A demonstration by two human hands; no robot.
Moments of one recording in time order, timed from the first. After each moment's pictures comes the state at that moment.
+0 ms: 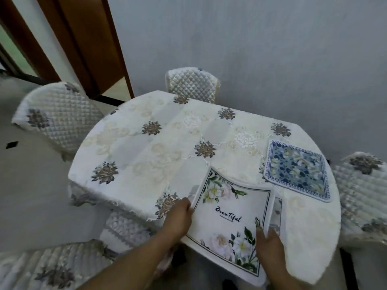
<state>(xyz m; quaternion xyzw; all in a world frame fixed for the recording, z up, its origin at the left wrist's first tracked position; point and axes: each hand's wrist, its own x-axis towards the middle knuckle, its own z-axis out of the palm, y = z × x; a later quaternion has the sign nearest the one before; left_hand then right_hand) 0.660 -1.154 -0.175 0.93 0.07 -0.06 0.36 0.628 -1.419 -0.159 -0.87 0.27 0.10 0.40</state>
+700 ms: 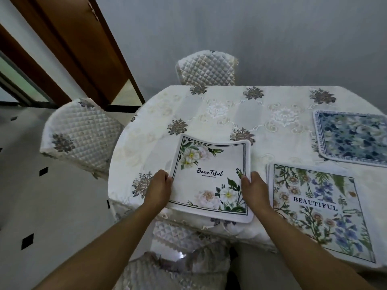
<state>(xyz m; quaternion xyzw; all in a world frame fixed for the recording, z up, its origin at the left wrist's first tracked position) 0.741 -0.901 -0.156 0.95 0.12 0.00 0.28 0.745 -1.191 -0.184 -0.86 0.17 0.03 0.48</state>
